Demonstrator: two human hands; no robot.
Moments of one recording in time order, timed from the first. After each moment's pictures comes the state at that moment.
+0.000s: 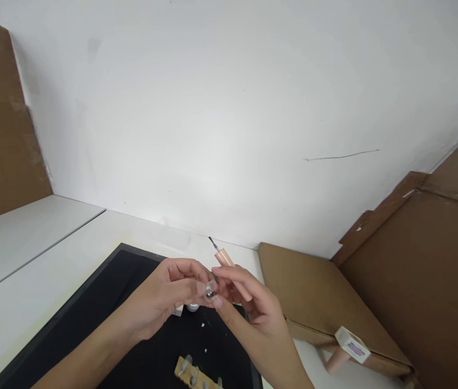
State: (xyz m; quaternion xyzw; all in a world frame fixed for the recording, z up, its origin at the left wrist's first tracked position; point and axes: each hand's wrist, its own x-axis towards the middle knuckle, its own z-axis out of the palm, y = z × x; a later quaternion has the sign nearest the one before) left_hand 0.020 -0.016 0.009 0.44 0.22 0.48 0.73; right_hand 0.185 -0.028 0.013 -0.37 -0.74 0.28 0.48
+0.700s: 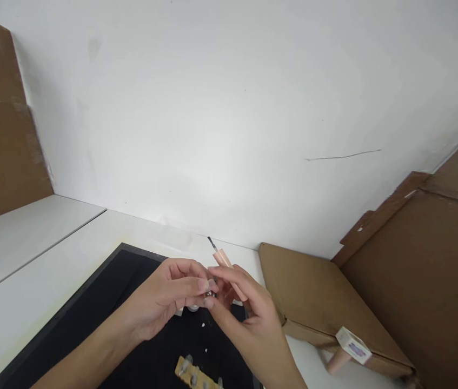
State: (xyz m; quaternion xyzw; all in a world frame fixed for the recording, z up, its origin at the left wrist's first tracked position) left_hand 0.021 -0.015 0.005 0.41 0.21 0.48 0.75; right_hand 0.181 -0.027 0.011 -0.39 -0.76 0.23 0.47
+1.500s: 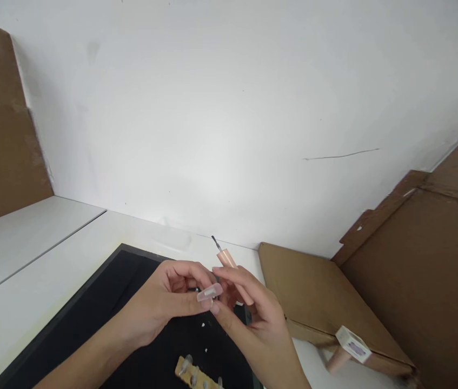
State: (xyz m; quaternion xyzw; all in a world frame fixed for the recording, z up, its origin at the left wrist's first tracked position) left_hand 0.018 -0.020 0.003 0.47 0.20 0.49 0.71; right_hand 0.182 -0.027 0.010 -0.39 -0.75 0.25 0.47
